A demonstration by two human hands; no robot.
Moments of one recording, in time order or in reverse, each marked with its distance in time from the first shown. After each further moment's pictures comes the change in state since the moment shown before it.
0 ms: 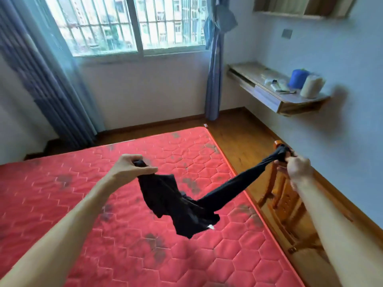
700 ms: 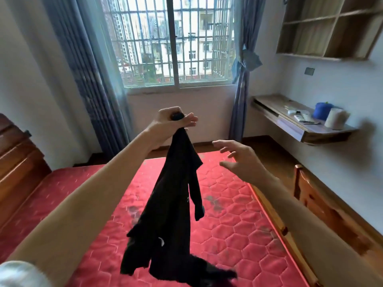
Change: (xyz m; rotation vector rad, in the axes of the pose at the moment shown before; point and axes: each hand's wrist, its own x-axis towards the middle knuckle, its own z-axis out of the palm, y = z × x) left_hand -0.091 0.171 -0.073 -0.451 0.083 0.336; right_hand -0.187 -0.112 0.106 -0.441 -0.710 -0.884
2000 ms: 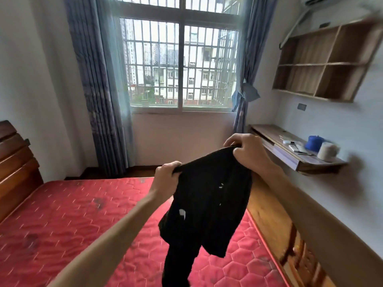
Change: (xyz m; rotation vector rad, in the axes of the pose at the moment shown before) left_hand -0.073 -0.069 -0.038 0.627 0.309 0.206; right_hand 0.058 -0.097 -0.021 -0.301 0.133 0.080
